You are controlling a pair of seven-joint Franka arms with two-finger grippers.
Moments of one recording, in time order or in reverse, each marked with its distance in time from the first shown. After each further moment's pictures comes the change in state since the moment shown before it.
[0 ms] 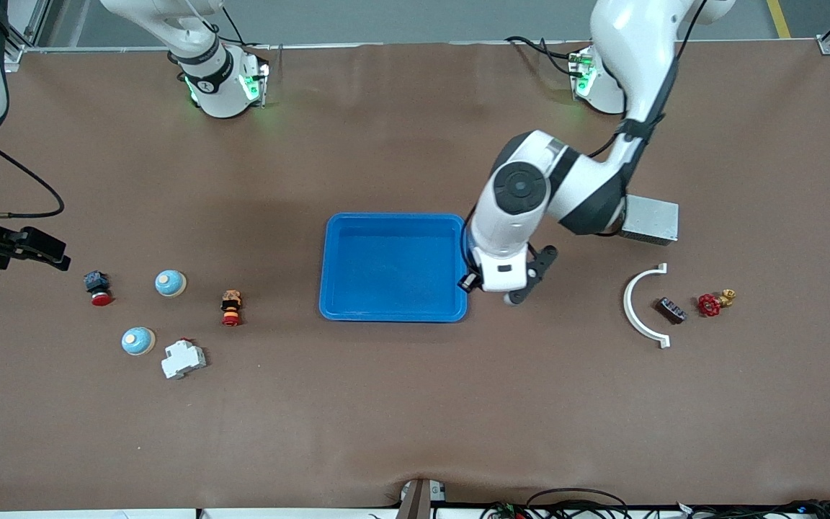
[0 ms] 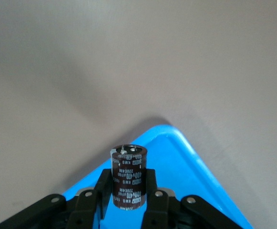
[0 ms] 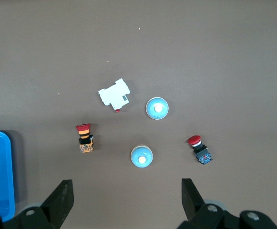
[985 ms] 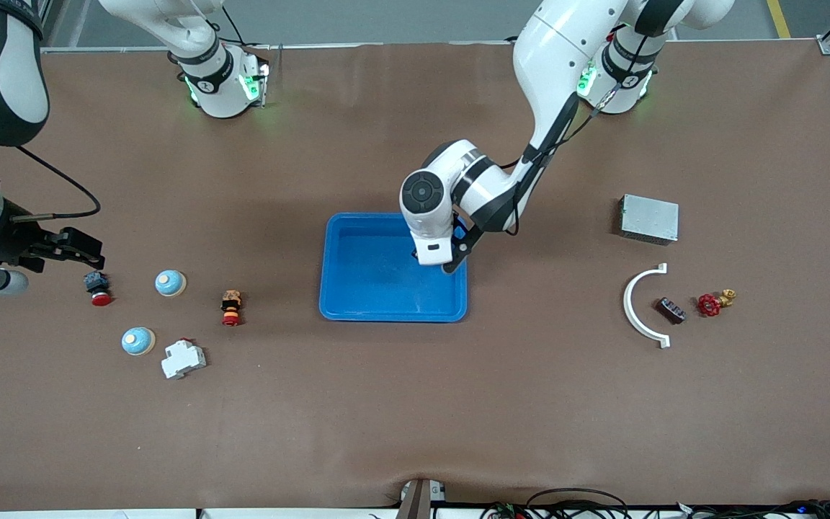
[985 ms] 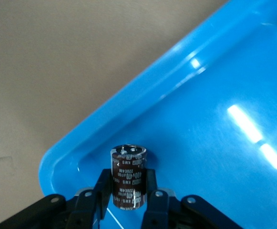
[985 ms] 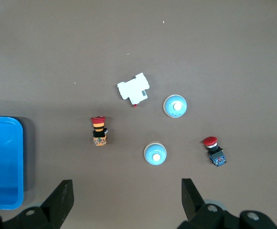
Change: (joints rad) left arm -0.173 0.177 0.003 -0.011 0.000 -0.010 -0.178; right arm 0.063 0.016 0.009 -0.001 -0.002 -0.013 -0.003
